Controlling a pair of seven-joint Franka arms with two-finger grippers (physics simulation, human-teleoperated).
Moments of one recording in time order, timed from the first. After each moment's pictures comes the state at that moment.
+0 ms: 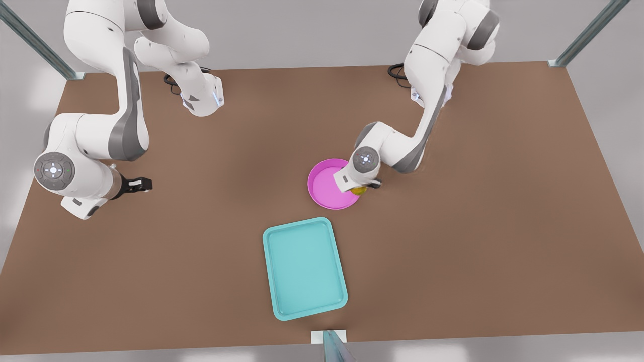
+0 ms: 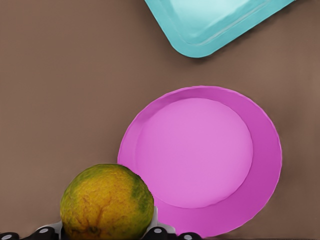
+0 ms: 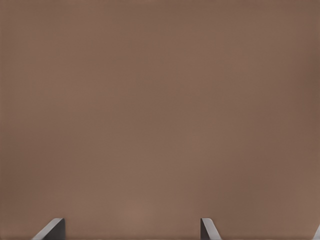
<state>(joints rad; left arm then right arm) -0.72 0.51 0.02 -1.68 -0.10 1.97 -0.25 0.18 0.24 -0.18 -1.53 -0.11 1.51 -0.17</state>
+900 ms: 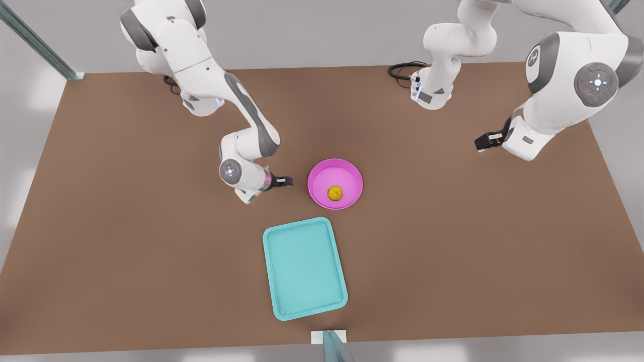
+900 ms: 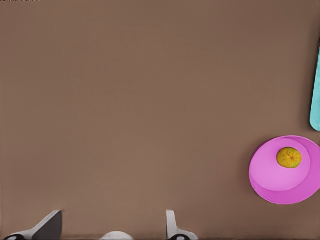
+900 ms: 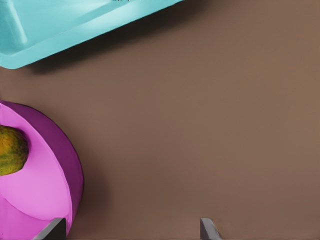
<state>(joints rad) -0.13 0.09 -0.02 -1.41 0.02 1.29 -0.30 0.64 0.40 -0.08 -2.04 0.63 2.32 0.22</state>
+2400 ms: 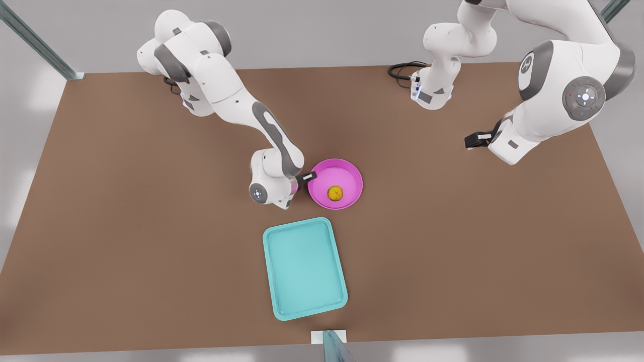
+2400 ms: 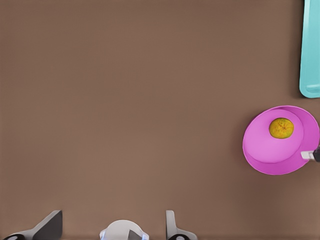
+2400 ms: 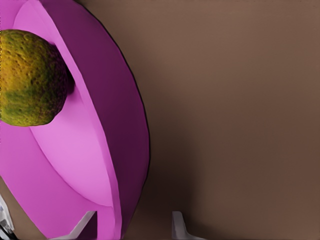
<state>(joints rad) -0.14 0.14 -0.02 -1.37 -0.02 1.23 -0.23 0.71 0.72 -0.06 -1.78 0.94 2.13 -0.28</state>
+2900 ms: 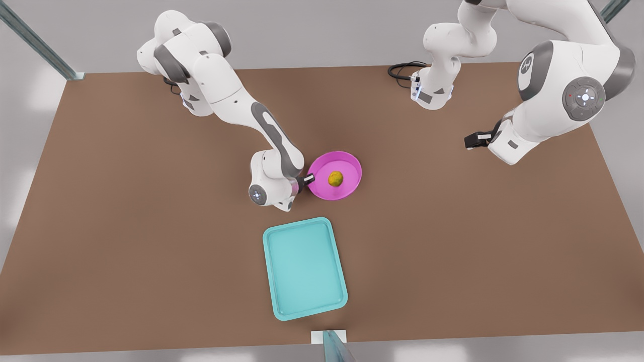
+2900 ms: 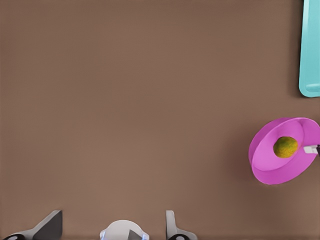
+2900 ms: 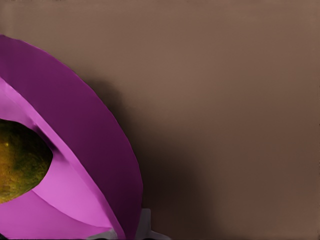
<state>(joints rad) -0.14 0.14 -0.02 -1.37 -0.02 1.23 -0.23 0.70 0.71 -0.06 -1.75 0.95 2.13 -0.34</state>
